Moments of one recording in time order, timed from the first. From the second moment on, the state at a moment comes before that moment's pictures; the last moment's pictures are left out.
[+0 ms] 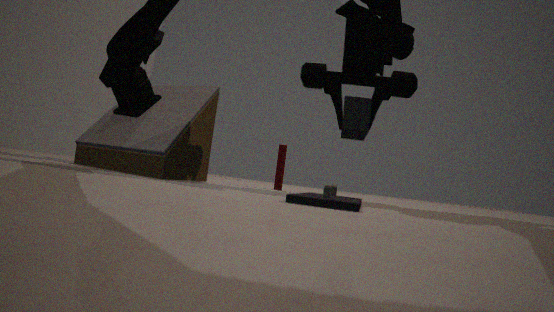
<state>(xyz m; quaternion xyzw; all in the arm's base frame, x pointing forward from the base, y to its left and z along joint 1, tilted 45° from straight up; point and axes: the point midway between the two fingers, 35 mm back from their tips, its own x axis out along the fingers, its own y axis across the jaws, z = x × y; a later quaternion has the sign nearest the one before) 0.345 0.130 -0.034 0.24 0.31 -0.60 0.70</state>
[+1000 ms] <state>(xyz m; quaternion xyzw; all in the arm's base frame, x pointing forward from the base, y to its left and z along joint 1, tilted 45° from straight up) 0.354 0.098 0.006 0.26 0.30 -0.60 0.69</state>
